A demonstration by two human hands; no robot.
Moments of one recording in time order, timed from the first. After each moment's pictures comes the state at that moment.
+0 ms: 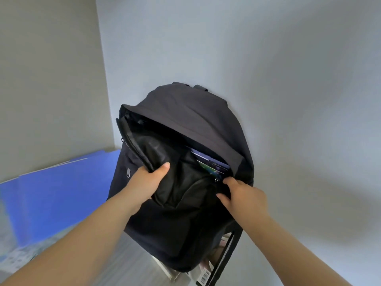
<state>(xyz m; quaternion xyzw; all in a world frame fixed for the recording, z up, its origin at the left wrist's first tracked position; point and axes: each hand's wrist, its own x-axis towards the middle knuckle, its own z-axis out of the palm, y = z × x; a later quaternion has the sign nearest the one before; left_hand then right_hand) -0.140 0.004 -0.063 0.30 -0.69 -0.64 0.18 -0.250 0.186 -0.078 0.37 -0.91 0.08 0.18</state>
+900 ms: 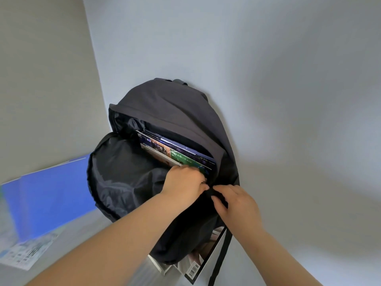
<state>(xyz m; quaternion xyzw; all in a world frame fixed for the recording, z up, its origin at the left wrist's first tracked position) -0.197 0.084 -0.065 0.10 -0.99 -0.01 0.13 -0.244 0.218 -0.102 0.42 -0.85 0.22 0.23</state>
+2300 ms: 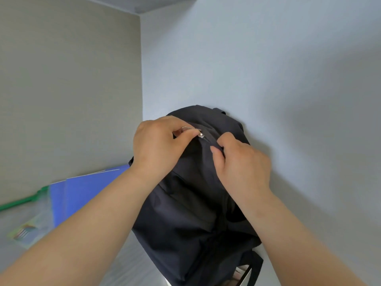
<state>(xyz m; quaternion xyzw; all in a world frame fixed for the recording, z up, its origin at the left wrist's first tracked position) -0.128 0.029 0.042 0.21 -0.79 -0.22 0.53 -0.216 0.140 0.030 0.44 -0.78 0.24 0.39</state>
